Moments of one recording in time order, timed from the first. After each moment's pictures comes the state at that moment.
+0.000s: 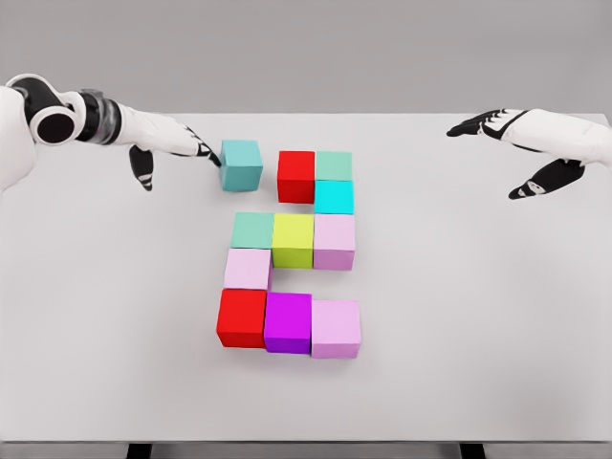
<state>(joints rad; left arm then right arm) -1.21 0.51 -1.20 -0.77 -0.41 -0.61 -0.61 -0.67 -0.91 0.53 -1.35 0.03 -0.61 0.61</state>
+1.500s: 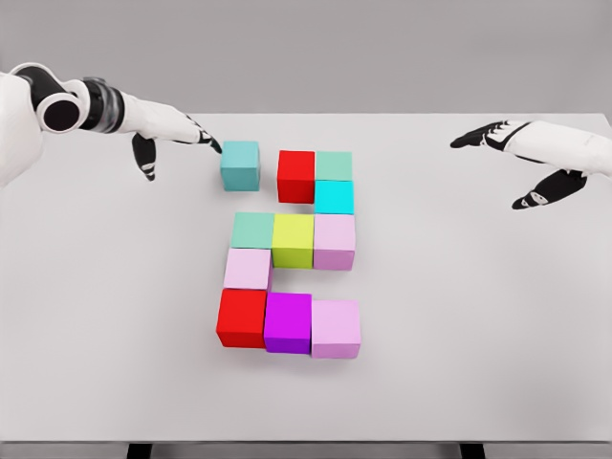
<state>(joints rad) -1.24 0.45 -1.19 -0.67 -0.41 -0.61 -0.61 -0.64 -0.92 0.53 -1.35 0.03 -0.61 0.61</state>
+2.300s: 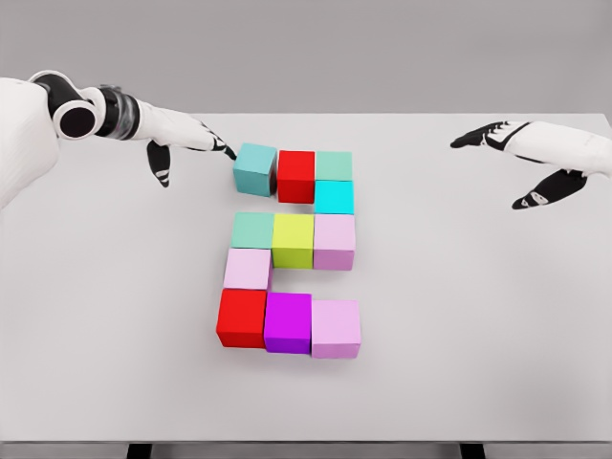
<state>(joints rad) -1.22 0.43 -1.19 -0.68 -0.41 -0.61 -0.61 -0.64 -0.92 0.53 -1.35 0.03 -0.61 0.61</state>
